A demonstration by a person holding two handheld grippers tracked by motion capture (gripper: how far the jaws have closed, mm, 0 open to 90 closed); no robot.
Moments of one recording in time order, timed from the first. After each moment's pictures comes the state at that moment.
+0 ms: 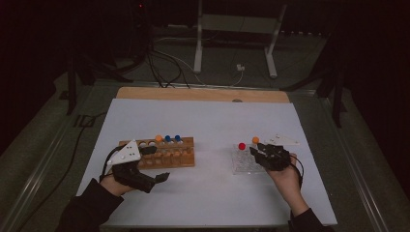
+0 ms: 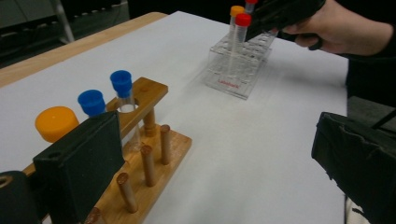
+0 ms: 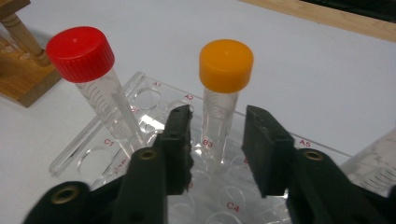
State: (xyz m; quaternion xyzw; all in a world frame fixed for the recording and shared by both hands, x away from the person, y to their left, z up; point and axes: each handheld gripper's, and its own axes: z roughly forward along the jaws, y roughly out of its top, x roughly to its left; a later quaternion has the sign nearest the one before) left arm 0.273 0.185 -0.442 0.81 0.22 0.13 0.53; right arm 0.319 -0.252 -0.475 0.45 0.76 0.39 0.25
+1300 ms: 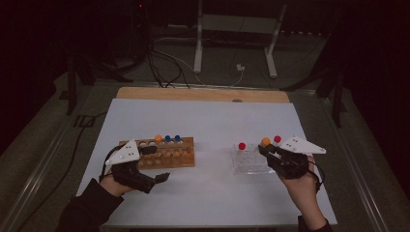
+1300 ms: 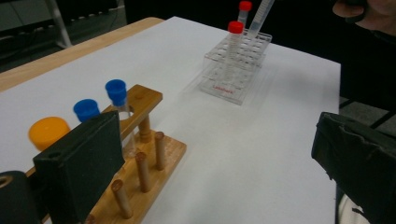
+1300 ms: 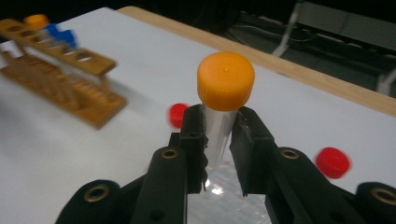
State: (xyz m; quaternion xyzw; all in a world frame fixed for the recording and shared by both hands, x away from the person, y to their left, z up) left arm 0.269 0.184 -0.435 0.81 0.21 0.12 0.53; right arm 0.256 -0.253 -0.403 0.39 0.76 0.44 0.28
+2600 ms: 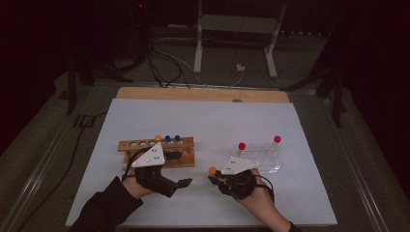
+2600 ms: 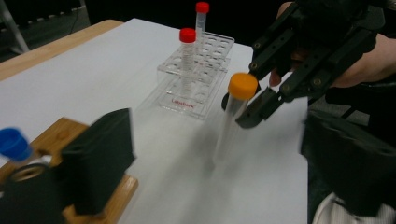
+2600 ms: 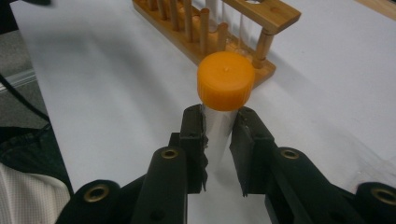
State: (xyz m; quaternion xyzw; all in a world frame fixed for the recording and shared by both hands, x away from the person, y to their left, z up) left arm 0.266 0.123 -0.435 0.82 0.16 0.09 0.54; right arm 0.244 -0.142 -0.453 0.26 0.86 0.41 0.15
